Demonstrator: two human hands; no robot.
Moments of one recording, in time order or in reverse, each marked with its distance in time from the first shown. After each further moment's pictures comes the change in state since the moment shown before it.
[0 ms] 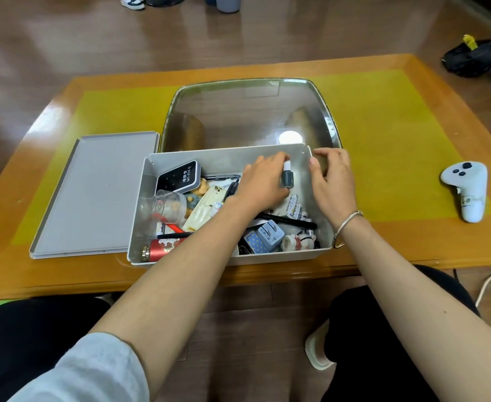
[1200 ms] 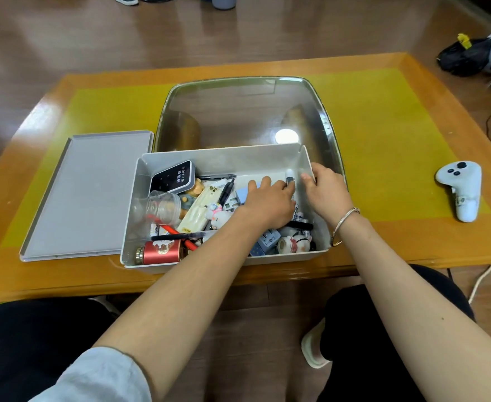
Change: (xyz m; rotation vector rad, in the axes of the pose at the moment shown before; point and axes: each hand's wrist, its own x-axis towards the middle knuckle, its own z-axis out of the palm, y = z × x) left_hand -0.016 0.020 0.019 0.345 -0.378 0.031; right_hand 0.004 0.006 0.000 -0.212 -0.270 0.068
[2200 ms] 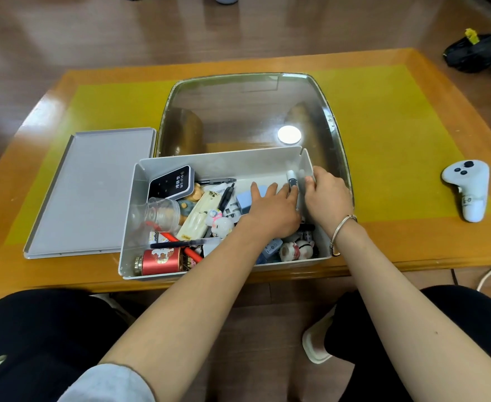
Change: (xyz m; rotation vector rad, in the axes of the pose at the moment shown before) left_hand -0.013 0.007 0.008 -0.071 -0.068 -0.012; right_hand -0.012 -0.005 0.009 -0.135 0.084 0.013
